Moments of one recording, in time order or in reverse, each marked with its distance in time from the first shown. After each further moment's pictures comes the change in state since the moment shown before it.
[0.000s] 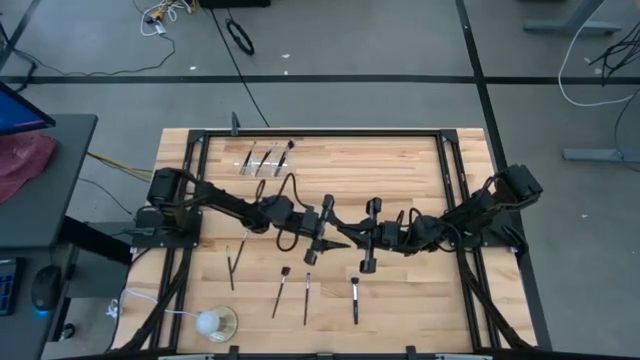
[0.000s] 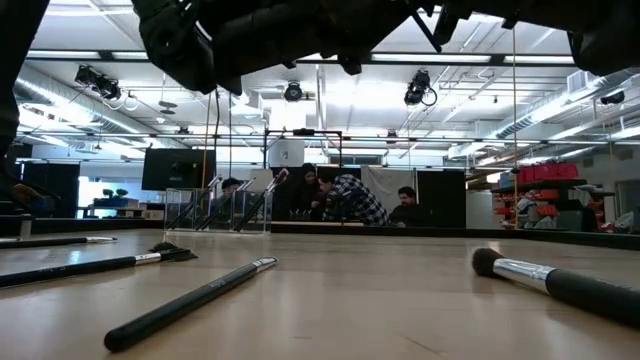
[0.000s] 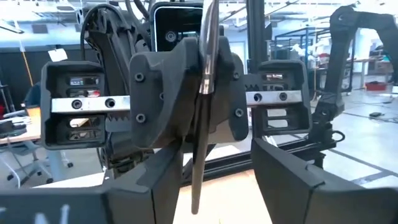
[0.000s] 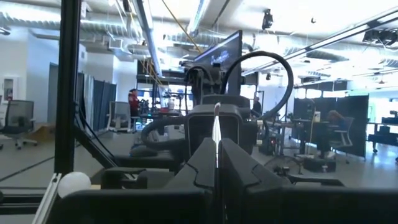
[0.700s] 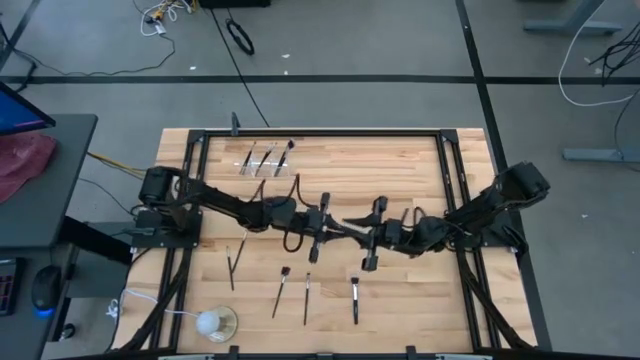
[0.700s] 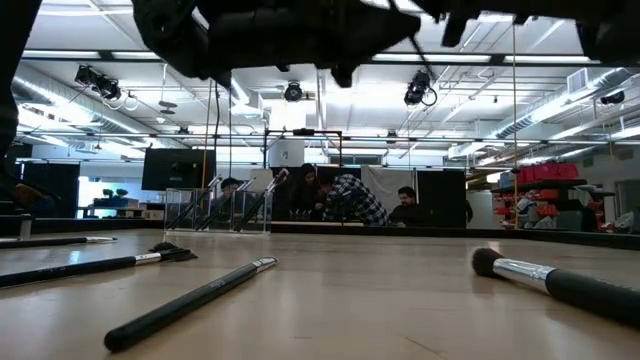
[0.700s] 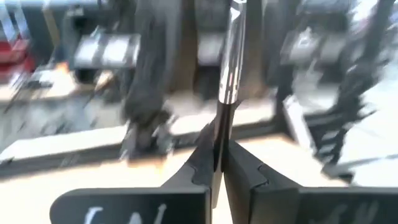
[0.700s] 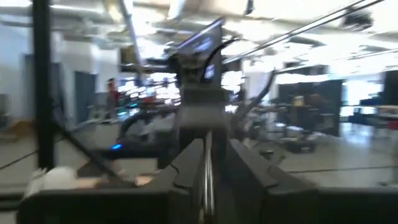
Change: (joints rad) left arm -0.006 -0.059 0.004 -0.246 -0.131 0.005; right arm 0.032 -0.064 -0.007 -0.099 0.115 0.023
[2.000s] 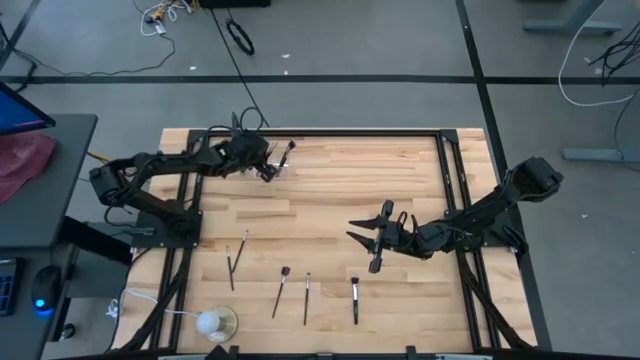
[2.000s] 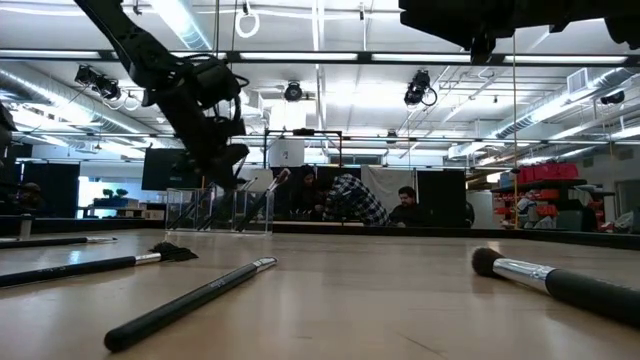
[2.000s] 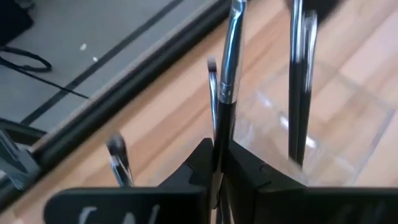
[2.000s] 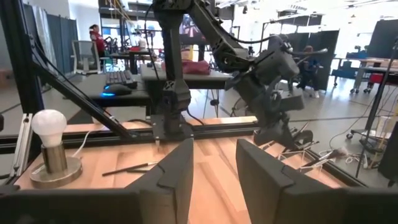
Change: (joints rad) left arm 0.714 -0.397 -0.252 -0.984 -0.346 -0.095; right arm 0.059 -0.139 -0.042 -0.367 0.147 0.140
